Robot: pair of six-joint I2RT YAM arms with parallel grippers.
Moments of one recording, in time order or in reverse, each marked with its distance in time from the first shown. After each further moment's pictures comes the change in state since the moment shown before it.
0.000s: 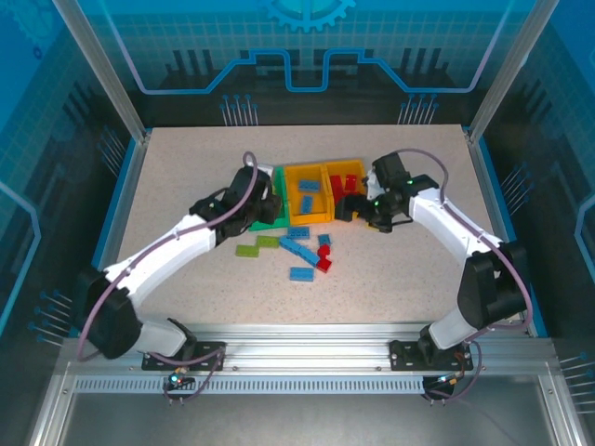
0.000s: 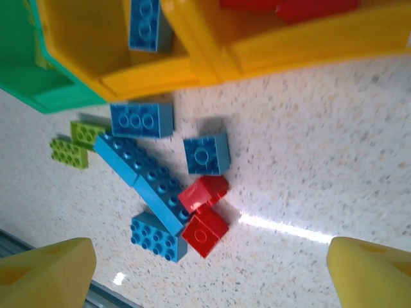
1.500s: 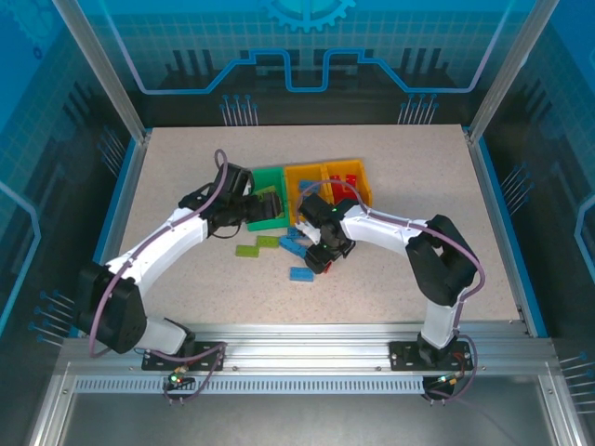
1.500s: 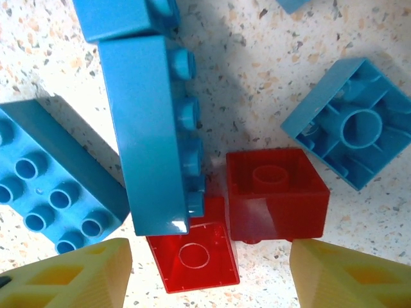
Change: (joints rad) left arm 0.147 -0.027 -0.075 -0.063 0.245 -0.282; right arm 0.401 0.294 0.073 -0.043 0.340 -0.511
